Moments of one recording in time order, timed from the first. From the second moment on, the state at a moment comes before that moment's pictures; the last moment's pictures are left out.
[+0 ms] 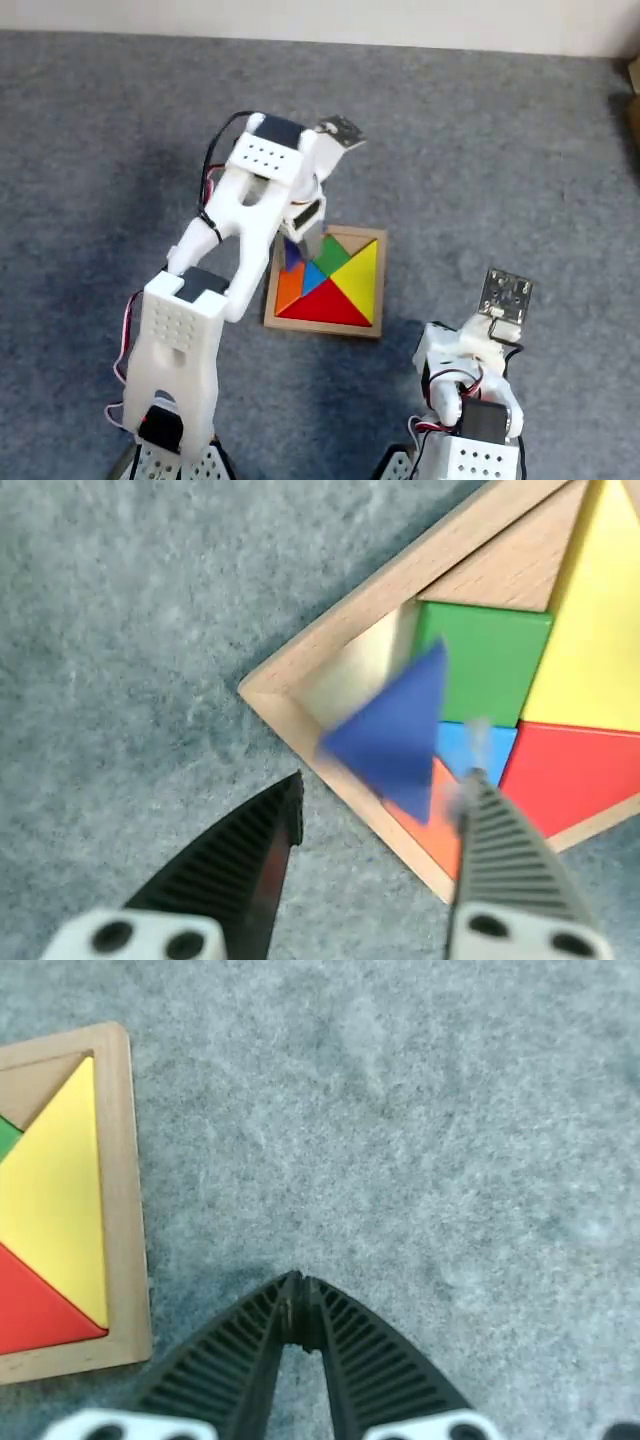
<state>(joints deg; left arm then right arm) 15.8 36.9 -31.7 95.3 -16.2 3.3 -104.3 96.0 66.3 -5.9</state>
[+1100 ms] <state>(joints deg) 7.3 43.6 -32.2 85.5 -12.0 3.3 -104.3 96.0 66.3 -5.9</state>
